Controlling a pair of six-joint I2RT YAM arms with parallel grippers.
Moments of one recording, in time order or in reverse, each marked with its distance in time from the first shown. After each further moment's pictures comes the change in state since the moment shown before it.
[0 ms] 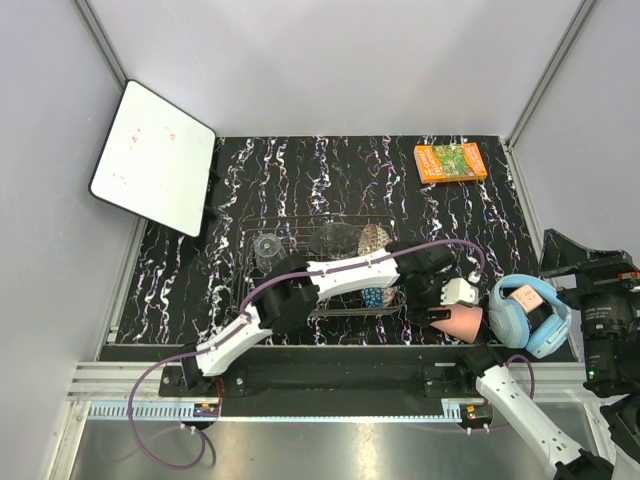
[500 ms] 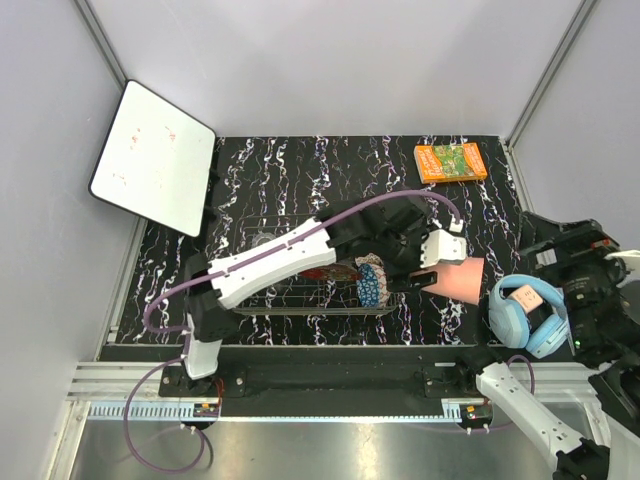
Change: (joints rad) left arm 0.037 -0.491 -0.090 -0.161 -0.048 -0.054; right arm 0.002 0.127 0.010 -0.003 -0.061 0.003
